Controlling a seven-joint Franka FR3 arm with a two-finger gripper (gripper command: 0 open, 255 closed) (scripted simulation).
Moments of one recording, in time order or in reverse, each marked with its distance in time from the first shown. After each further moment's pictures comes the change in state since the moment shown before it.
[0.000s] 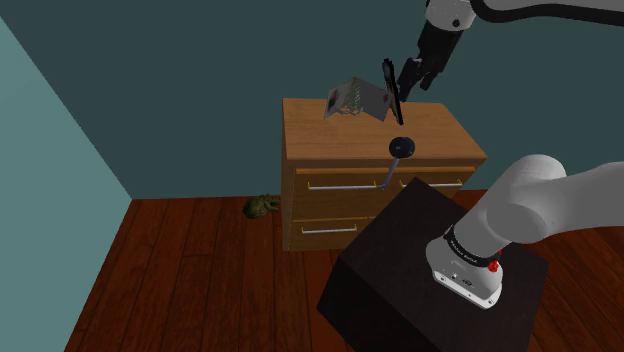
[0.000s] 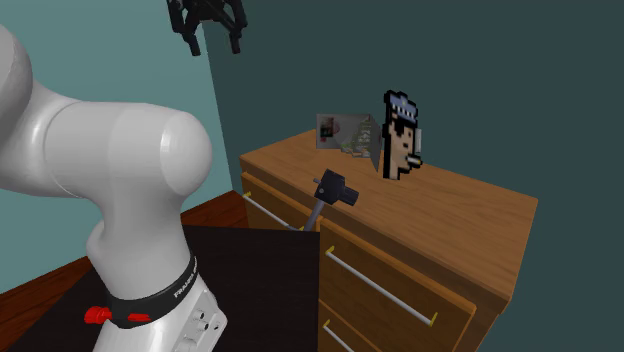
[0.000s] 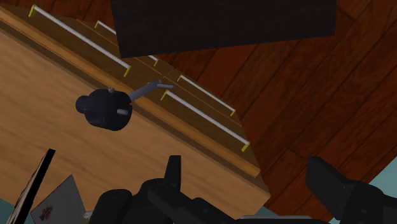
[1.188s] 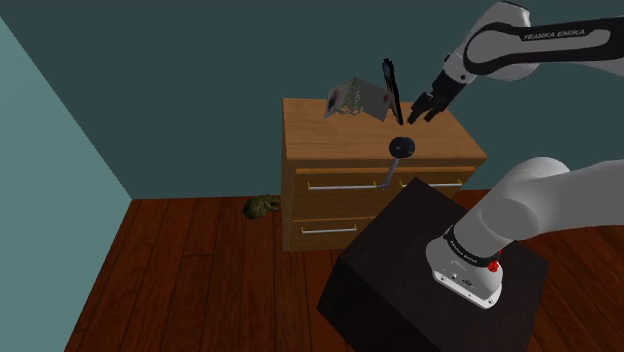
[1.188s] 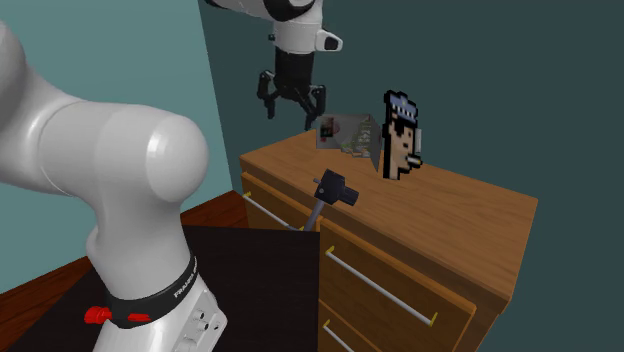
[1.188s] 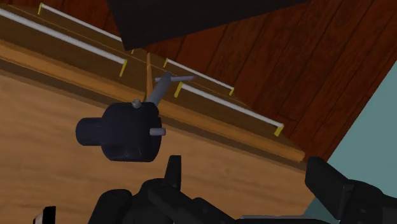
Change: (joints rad) arm -0.124 0.065 -0.463 -0.305 -0.020 0.472 -0.311
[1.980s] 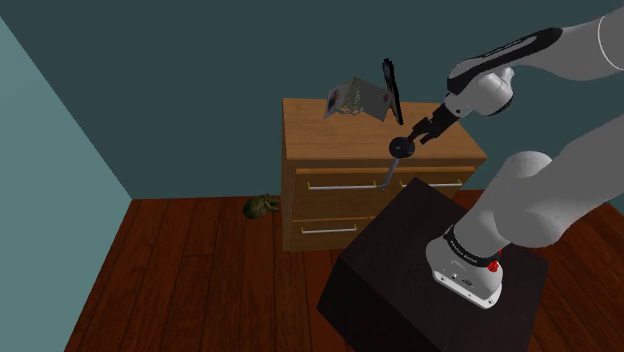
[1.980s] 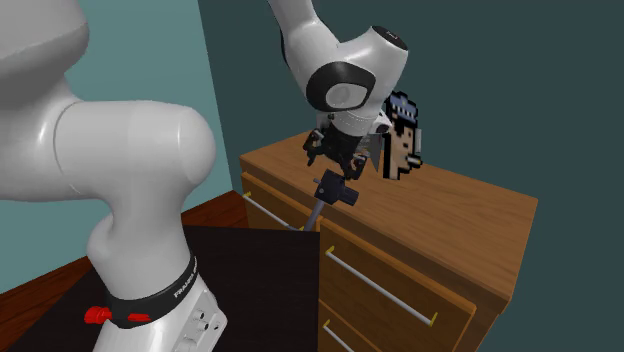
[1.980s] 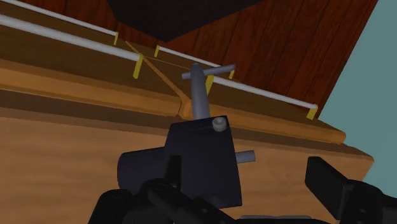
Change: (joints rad) arm 0.323 0.405 -0.620 0.040 0.371 0.329 -0.521
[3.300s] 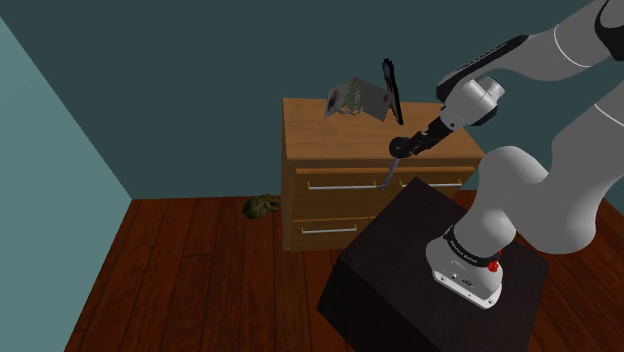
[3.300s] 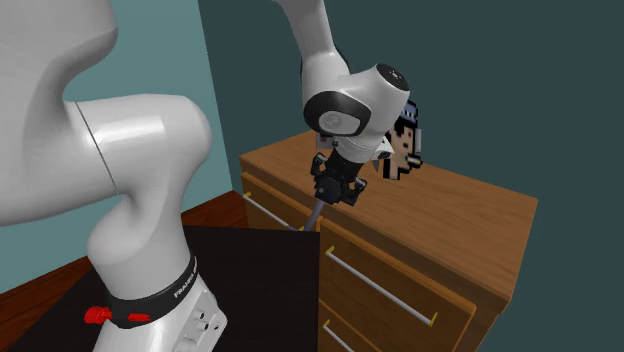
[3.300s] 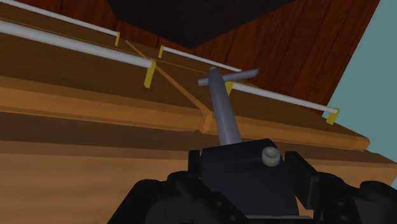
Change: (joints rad) arm 0.645 0.143 -0.640 0.026 0.291 0.080 -0.275
